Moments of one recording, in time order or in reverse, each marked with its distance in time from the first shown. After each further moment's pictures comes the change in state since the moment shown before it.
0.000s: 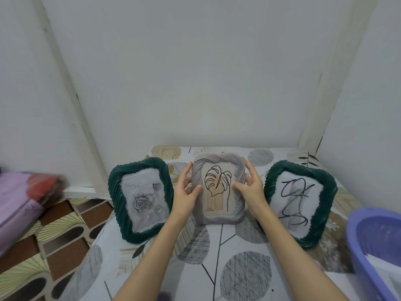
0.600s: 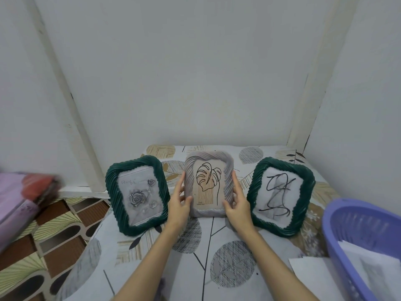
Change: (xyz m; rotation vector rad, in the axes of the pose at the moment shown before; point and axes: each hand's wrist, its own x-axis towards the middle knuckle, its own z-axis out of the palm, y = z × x) left_hand -0.031 -0.017 0.002 0.116 0.009 0.020; right_hand -0.050 0.037 -0.001 -0.289 -0.006 -0.132
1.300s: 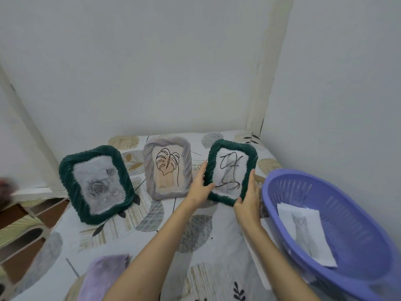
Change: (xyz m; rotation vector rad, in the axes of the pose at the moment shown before) left_hand -0.035 0.045 0.124 0.103 -0.453 -0.130; right_hand -0.071 -0.010 -0.106 -0.454 0.413 0.217
